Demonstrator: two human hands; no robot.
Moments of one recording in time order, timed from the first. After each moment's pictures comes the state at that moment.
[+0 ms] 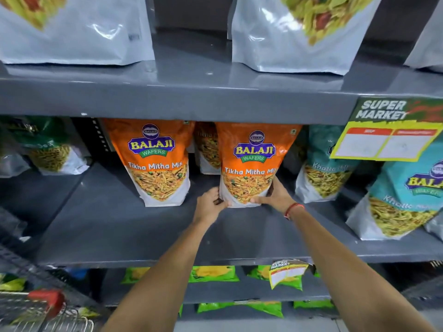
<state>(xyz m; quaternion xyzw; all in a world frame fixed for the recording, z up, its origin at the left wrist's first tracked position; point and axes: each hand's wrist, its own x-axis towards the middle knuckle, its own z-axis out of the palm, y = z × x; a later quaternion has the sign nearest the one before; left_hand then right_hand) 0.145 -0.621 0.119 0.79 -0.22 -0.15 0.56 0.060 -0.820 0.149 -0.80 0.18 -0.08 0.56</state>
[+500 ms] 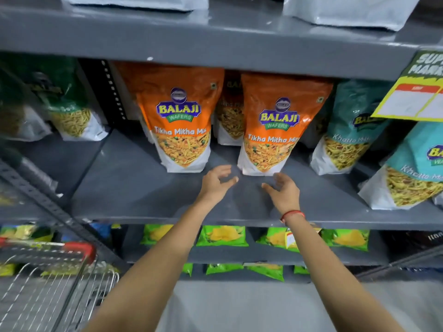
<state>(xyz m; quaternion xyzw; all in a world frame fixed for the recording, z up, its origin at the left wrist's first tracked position) 0.117 -0.566 0.136 0.79 -0.20 -0.14 0.57 0.011 -0.722 0.138 -0.81 0.34 -0.21 0.43</state>
